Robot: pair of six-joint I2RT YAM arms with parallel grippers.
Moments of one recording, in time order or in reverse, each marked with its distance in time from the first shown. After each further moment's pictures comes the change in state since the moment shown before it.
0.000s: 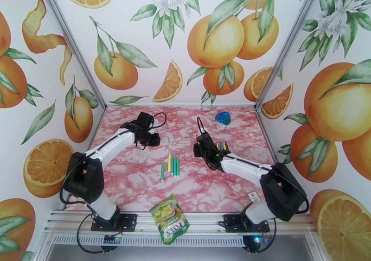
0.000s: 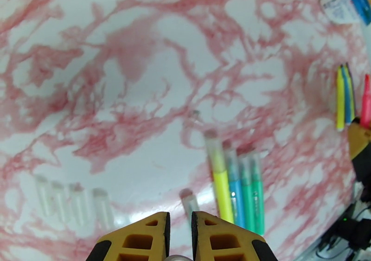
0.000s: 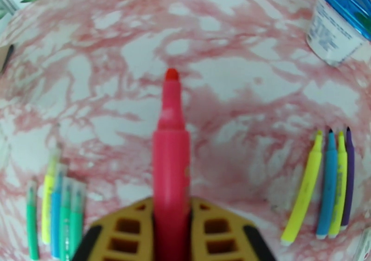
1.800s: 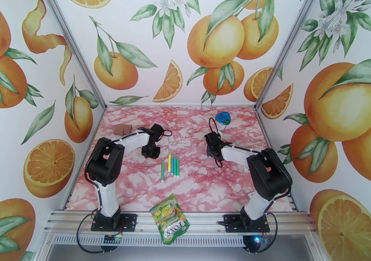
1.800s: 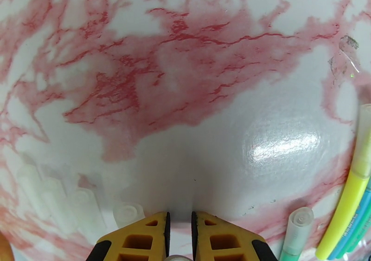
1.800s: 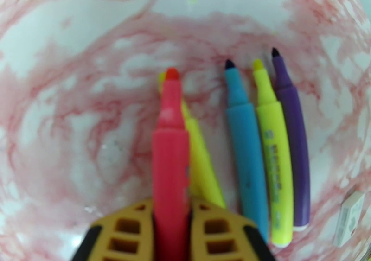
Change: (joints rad) left arm -0.063 0.256 0.000 -0.100 -0.251 0.023; right arm -0.209 0.192 0.070 -0.239 0.103 0.089
